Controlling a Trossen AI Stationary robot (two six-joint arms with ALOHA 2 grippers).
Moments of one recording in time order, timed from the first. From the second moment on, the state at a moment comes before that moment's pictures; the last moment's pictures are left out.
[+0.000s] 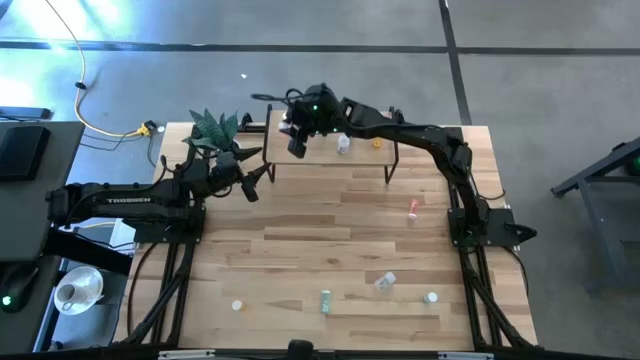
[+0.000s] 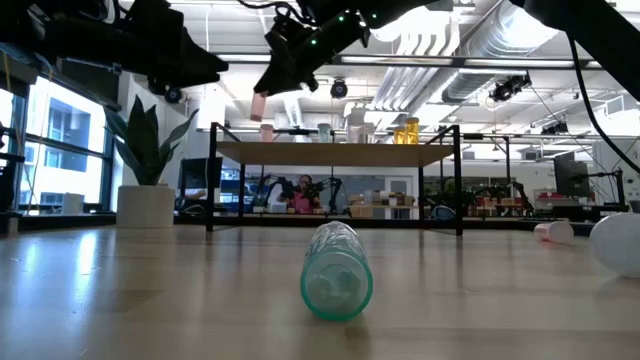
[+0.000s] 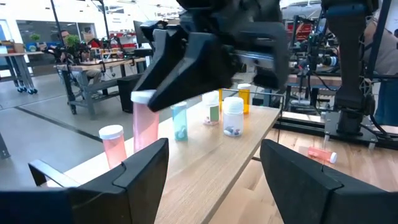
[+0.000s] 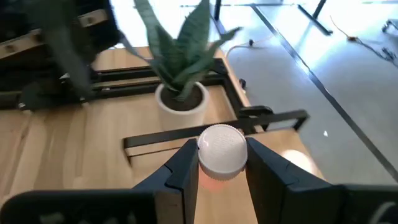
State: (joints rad) left arm 0.37 0.72 0.27 0.47 -0.30 0.05; right arm -0.37 2.12 2.05 -0.42 -0.08 -0.15
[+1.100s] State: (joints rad) left arm 0.37 0.72 0.27 0.47 -0.30 0.06; right arm -0.39 2.20 2.08 -0.50 -0.08 -0.18
